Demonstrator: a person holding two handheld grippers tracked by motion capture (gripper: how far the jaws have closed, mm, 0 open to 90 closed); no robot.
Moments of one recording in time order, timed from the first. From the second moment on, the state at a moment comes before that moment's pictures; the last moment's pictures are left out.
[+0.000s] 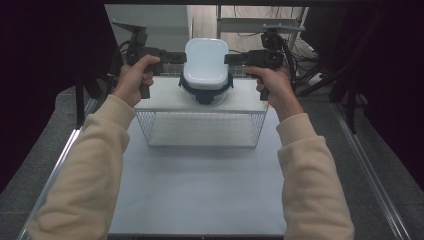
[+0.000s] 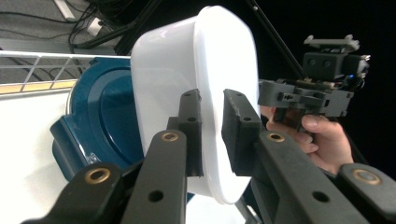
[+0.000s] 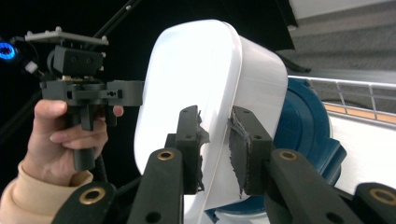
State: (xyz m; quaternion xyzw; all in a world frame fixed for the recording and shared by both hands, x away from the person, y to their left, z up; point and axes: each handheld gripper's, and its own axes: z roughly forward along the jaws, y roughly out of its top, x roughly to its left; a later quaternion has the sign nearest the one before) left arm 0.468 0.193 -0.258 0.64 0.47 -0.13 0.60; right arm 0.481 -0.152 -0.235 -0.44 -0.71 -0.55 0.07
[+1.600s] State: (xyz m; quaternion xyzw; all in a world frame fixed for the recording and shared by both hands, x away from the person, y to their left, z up) left arm 0.305 0.196 -0.331 0.73 0.41 0.10 0.55; right arm 0.357 -0.220 -0.296 -0.34 -0.74 -0.57 -0.10
